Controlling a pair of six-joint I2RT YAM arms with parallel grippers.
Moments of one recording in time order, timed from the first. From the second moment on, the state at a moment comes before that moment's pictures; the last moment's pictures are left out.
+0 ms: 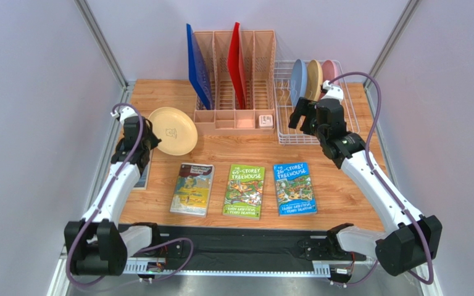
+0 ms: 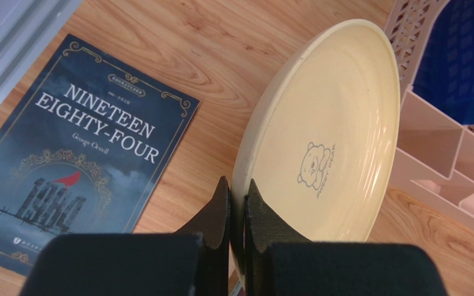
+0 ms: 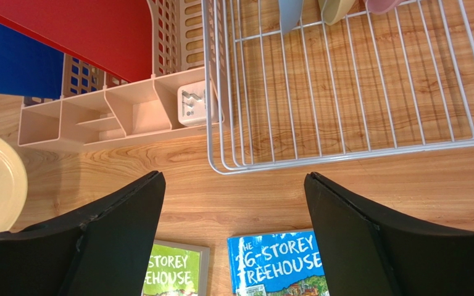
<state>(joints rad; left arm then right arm) -0.02 1.09 0.78 -0.23 -0.27 -0.48 0.36 1.19 1.10 -0.37 0.23 0.44</state>
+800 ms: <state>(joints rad) 0.18 1.81 1.19 0.03 -0.03 -0.57 0.27 1.48 1.18 -0.35 0.15 0.43</state>
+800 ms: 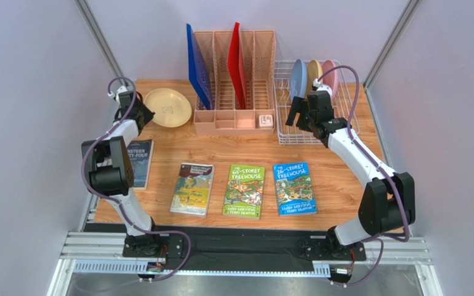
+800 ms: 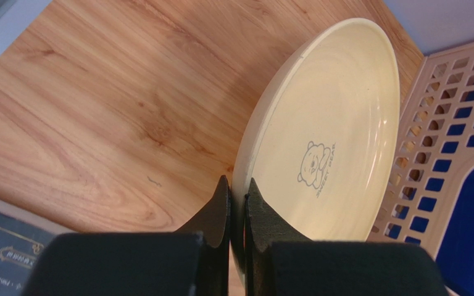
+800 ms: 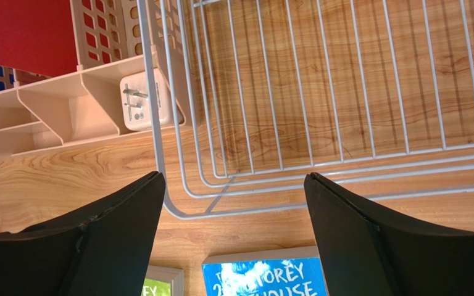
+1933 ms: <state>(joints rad) 0.24 1.60 1.03 0.01 0.17 -0.55 0.26 1.62 1.42 -0.34 0.24 0.30</state>
